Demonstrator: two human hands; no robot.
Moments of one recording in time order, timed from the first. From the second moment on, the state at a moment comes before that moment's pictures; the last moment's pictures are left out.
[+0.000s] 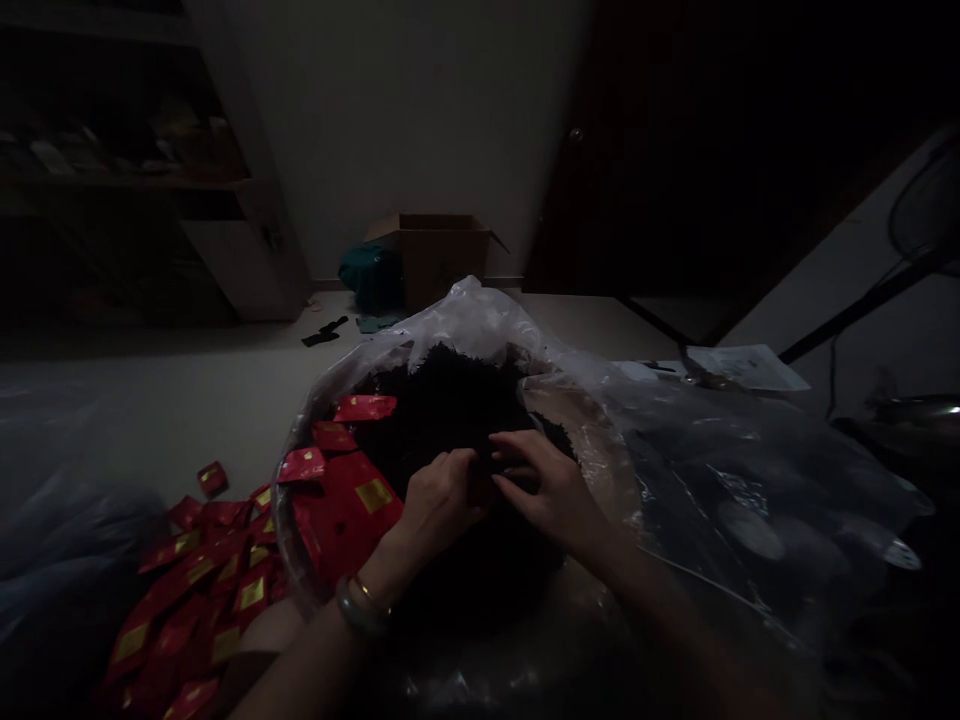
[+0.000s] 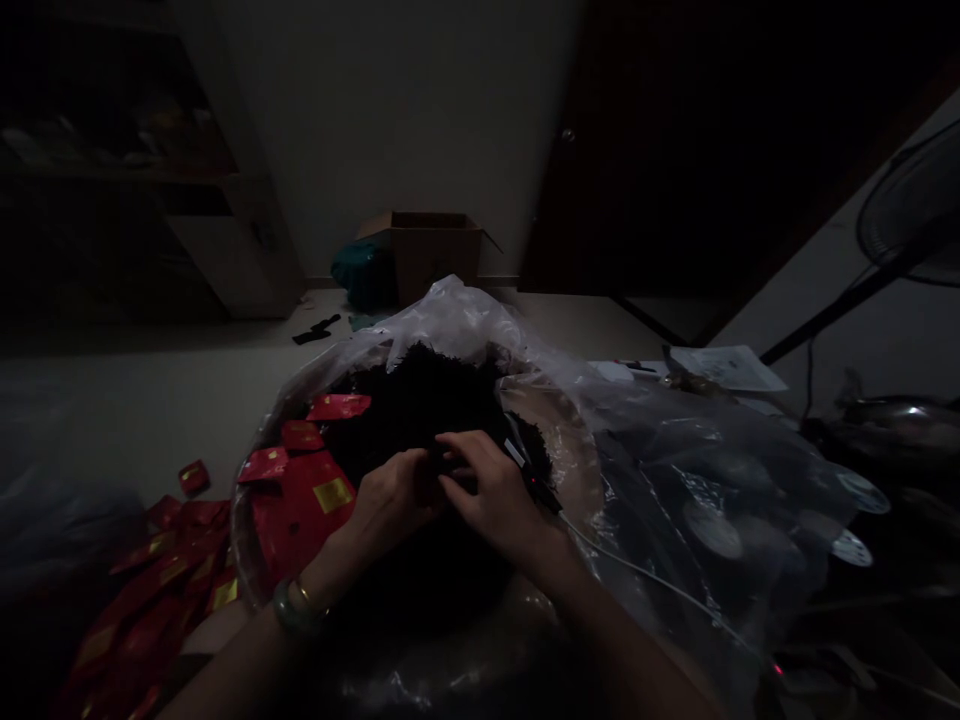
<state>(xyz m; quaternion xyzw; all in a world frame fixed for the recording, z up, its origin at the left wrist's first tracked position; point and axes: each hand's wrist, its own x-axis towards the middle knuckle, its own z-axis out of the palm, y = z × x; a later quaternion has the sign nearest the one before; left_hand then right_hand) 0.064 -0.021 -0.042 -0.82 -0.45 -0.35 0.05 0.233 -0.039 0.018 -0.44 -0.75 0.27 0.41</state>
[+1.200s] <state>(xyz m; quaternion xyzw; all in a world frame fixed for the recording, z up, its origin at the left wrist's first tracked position) 0.052 -0.009 -0.038 -0.73 -0.52 -0.44 0.05 0.235 -0.017 -0.031 -0.60 -0.77 0.21 -0.04</state>
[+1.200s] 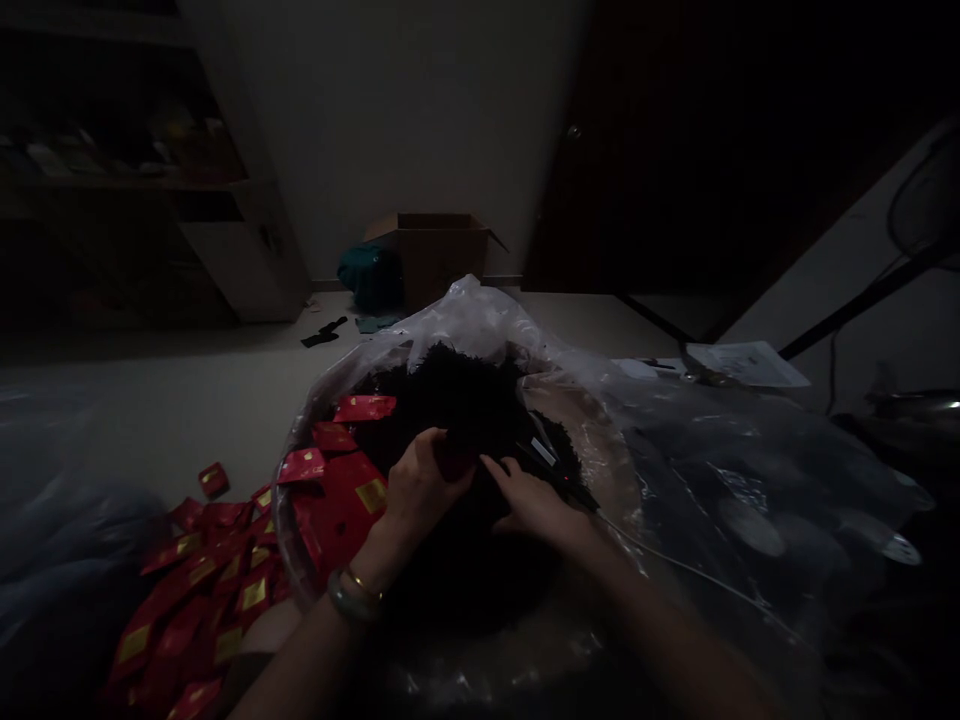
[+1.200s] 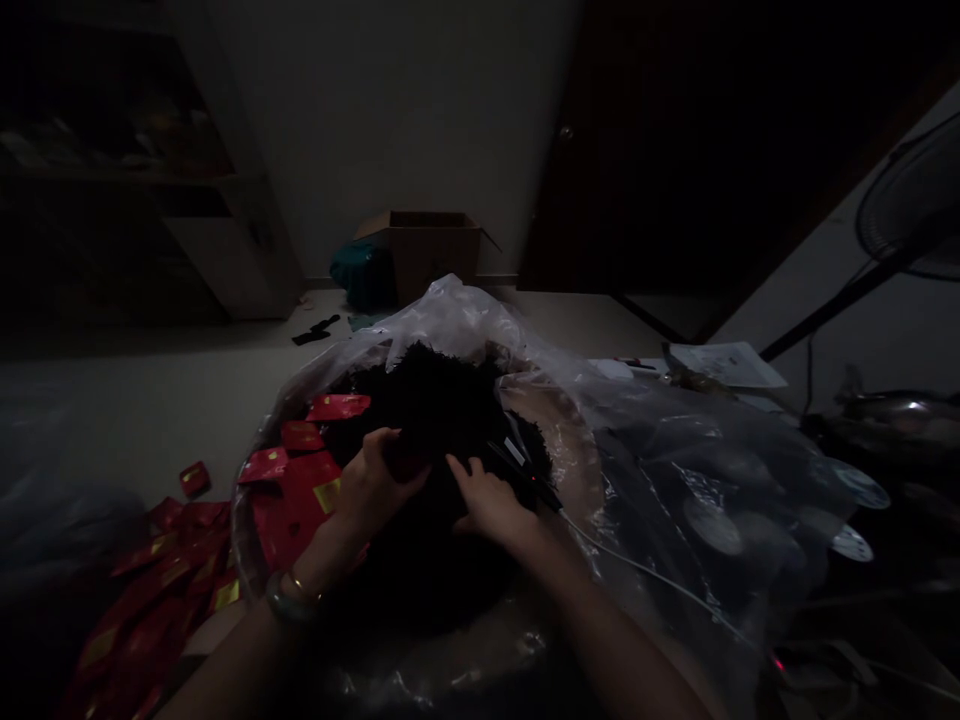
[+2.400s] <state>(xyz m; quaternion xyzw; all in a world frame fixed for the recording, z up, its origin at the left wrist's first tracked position) 0.057 -0.013 -0.034 -0.73 -0.47 -0.42 -0.26 0.242 -0.017 0.000 -0.45 -0.80 0.21 0.34</state>
